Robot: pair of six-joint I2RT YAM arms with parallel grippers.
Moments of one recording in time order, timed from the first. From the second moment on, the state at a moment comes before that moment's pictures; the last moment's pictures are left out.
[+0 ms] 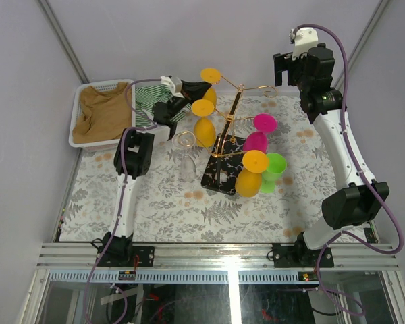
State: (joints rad) left arm -0.23 2.51 1.78 1.46 0.64 -0.43; right arm 0.16 1.61 1.76 -0.33 0.11 -0.20
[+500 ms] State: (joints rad) left arm -0.22 2.41 1.62 1.53 0.67 -0.44; right arm 0.16 1.61 1.75 -0.33 0.11 -0.20
